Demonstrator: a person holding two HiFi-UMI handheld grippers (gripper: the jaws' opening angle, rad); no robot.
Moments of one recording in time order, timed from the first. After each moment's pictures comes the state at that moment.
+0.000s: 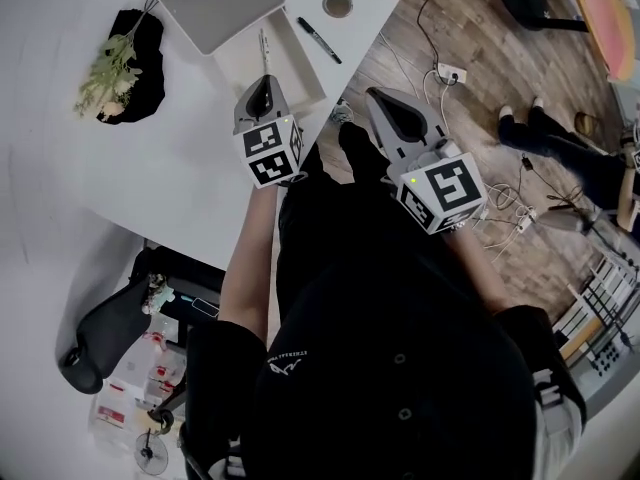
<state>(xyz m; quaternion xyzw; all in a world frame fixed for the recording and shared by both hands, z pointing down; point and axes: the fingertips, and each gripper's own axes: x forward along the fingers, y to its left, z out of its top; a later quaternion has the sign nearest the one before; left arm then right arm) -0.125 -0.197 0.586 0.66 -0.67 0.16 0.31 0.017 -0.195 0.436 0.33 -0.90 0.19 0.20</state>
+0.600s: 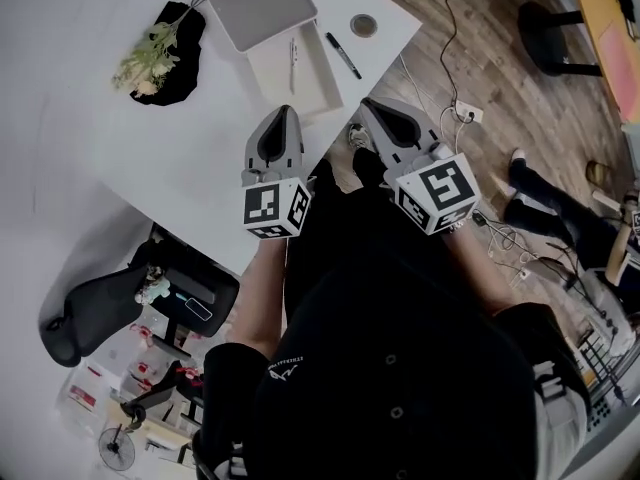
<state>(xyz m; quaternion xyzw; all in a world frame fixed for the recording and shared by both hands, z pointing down) -0.109 -0.132 0.459 0.70 -0.68 0.01 0.23 -0.004 -0.167 0.409 0.25 -0.94 0.16 0.17</state>
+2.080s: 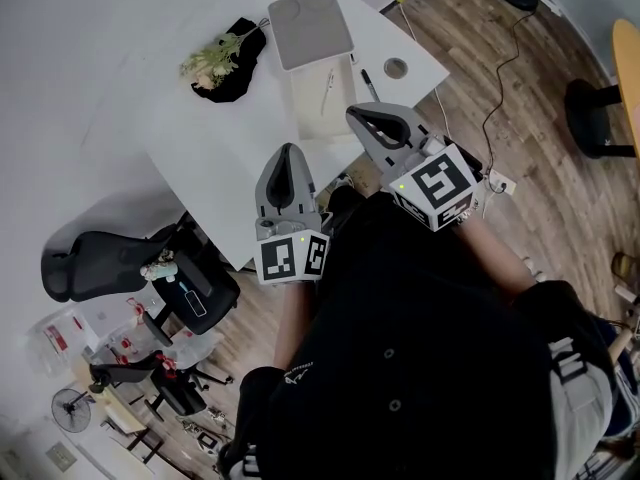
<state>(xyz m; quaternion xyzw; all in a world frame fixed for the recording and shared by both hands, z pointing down) -0.057 -0.066 0.328 0.59 -0.81 -0.05 0.07 0.000 -0.148 0.328 0.06 -0.99 0.07 0.08</state>
